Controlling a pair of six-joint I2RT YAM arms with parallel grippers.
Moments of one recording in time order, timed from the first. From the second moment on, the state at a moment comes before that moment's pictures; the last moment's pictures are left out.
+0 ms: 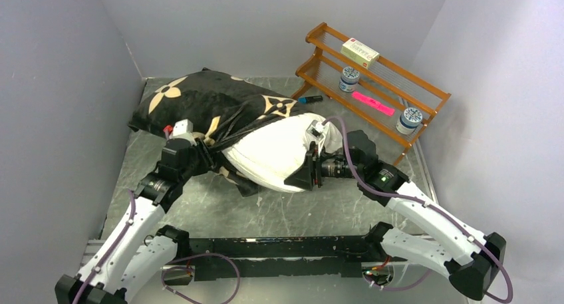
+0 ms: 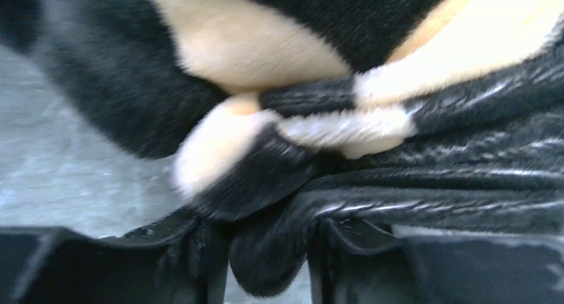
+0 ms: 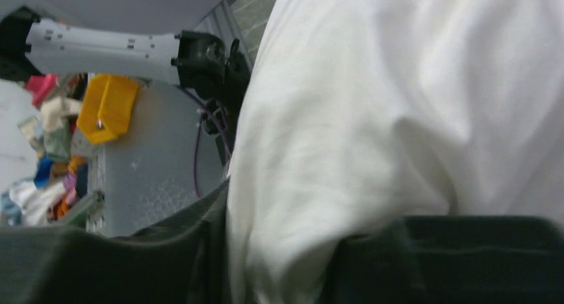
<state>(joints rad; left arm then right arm) -0.34 0.79 0.66 -0.42 -0.10 -0.57 0.74 0.89 0.81 -0.21 -0.59 0.41</state>
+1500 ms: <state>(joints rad) -0.27 0.84 1.01 -0.50 0.45 -0.12 0.08 1.16 0.68 0.01 -0.72 0.80</state>
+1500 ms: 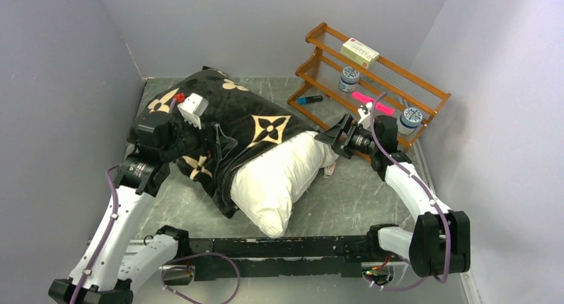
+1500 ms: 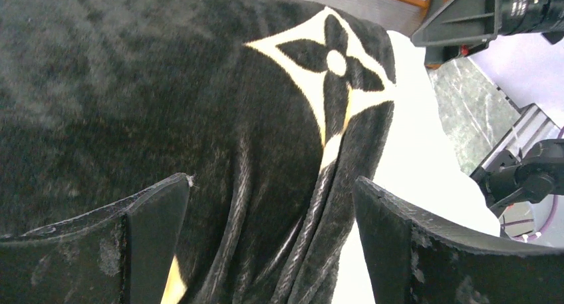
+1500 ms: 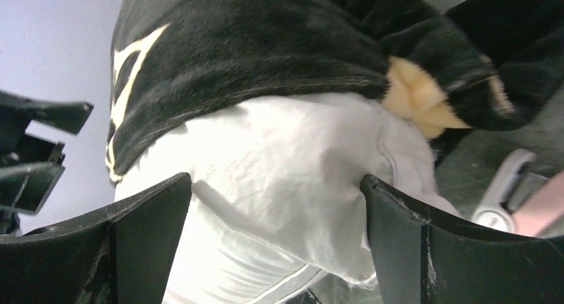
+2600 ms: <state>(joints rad) -0.82 1.44 1.59 -0.61 0.13 0.08 0.44 1.09 0.74 0.05 -0.79 0.62</state>
